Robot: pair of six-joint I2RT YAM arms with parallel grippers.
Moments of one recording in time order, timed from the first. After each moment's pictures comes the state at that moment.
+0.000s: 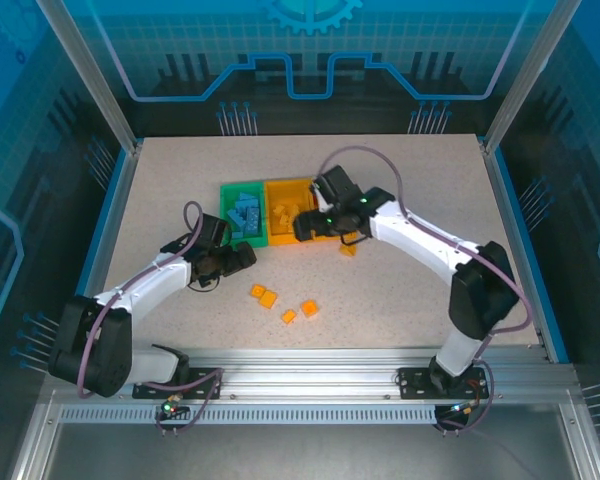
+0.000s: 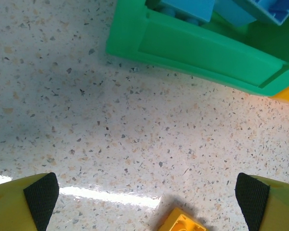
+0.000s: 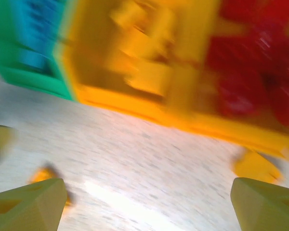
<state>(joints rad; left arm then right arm) -0.27 1.32 0.72 -0.49 0.05 -0.73 0.64 1.69 1.35 -0.70 -0.01 0.39</state>
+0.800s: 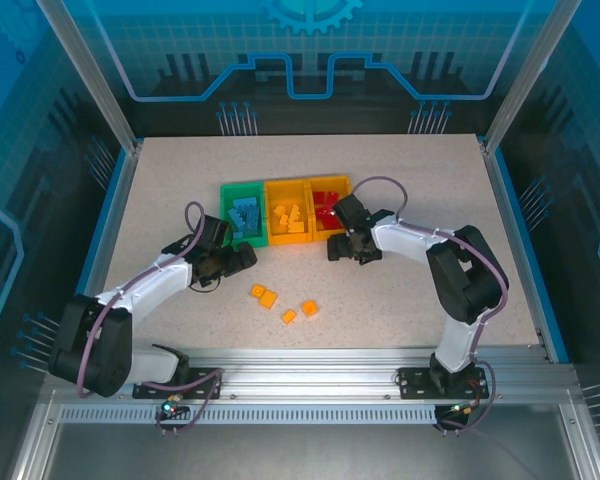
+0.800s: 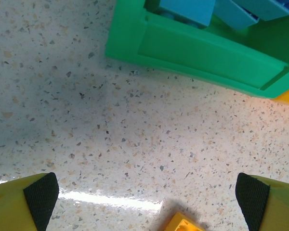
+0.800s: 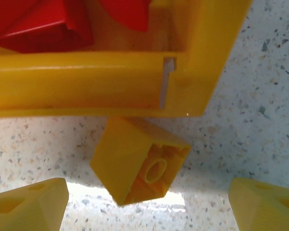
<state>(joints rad) -0.28 1.32 0.70 -0.47 0.03 -0.73 0.54 1.83 1.13 -0.56 0.12 0.51</state>
